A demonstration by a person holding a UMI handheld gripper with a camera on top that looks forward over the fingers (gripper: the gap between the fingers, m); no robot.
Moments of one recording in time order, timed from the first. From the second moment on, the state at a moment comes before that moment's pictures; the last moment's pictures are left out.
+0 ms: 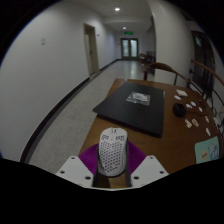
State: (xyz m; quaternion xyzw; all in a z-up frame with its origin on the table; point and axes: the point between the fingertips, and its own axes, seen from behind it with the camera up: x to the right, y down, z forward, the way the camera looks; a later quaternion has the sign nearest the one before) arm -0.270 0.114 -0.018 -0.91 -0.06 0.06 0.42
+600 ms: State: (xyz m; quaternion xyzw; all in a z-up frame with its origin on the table) arm 0.090 0.006 0.046 -0.88 0.02 -0.01 0.47
